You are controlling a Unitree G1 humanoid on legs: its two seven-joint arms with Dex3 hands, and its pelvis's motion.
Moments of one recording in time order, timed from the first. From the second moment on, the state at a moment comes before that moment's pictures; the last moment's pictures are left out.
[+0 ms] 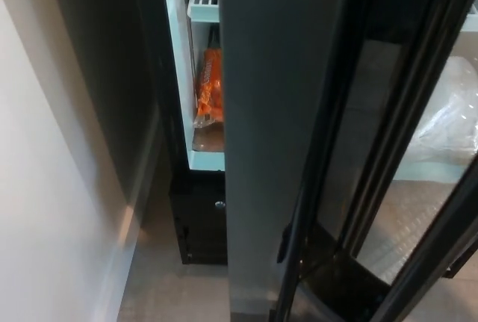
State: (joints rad) left_arm 0.23 0.42 0.02 1.06 0.18 -0.30 -0.06; right_arm 0.19 -0.31 0.14 0.98 -0.26 -0.32 -0.02
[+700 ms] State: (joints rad) left_arm 0.21 0.45 0.02 1.16 0.18 -0.54 -0.05; right_arm 0.25 -0.31 0.14 0.93 -0.31 -0.67 -0.19
